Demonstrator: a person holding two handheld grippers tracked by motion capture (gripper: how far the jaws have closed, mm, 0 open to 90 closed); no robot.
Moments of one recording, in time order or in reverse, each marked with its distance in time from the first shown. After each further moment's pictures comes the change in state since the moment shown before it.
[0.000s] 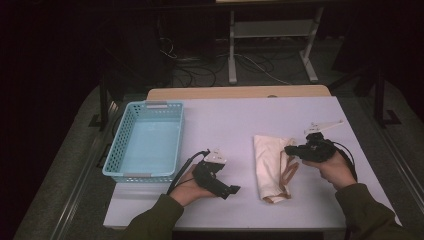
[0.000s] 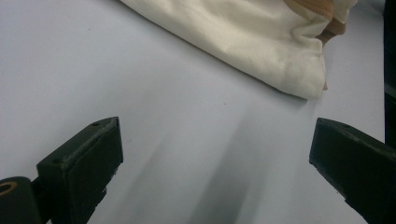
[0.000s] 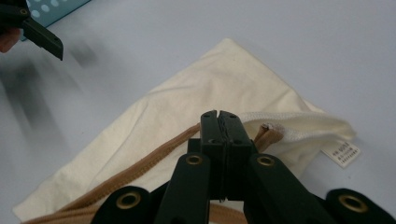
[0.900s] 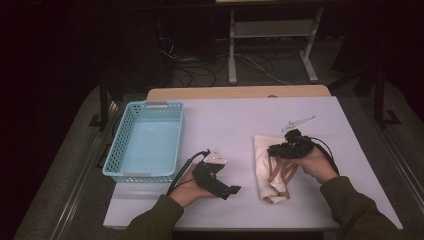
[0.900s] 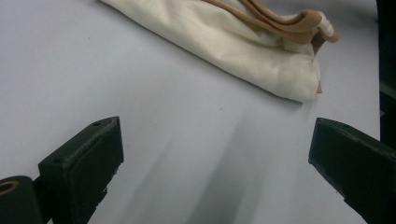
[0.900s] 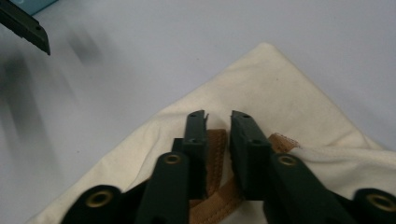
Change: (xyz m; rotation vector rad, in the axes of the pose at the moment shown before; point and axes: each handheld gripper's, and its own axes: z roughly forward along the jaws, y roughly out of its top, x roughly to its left) left arm -0.004 0.001 -0.002 -0.019 0.006 0.011; right arm 0.012 0.022 0.048 0.090 0.052 -0.055
